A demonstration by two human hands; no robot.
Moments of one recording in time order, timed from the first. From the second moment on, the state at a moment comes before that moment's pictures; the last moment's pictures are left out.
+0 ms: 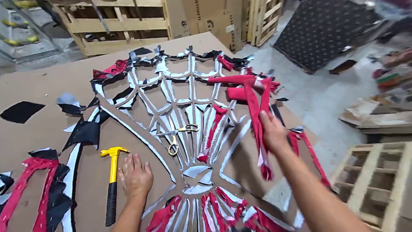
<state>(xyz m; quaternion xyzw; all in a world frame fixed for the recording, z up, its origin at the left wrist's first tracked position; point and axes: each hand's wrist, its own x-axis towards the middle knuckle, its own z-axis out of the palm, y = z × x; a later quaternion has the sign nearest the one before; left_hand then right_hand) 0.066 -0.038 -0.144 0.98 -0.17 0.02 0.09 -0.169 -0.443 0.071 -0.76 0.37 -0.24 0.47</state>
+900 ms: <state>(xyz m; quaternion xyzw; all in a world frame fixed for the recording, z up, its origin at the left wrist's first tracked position) -0.148 0.046 0.173 0.56 -0.32 -0.44 0.62 -0.317 -0.051 0.162 -0.84 0.32 -0.27 0.35</state>
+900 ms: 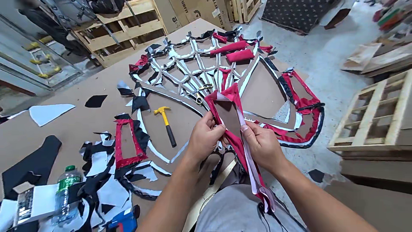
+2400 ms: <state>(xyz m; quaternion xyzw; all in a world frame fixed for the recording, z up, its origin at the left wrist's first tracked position) 0.047 -0.126 -0.026 0.92 -0.17 -0.21 0.29 -0.488 -0.151 0.094 -0.55 0.47 -0.21 0.66</state>
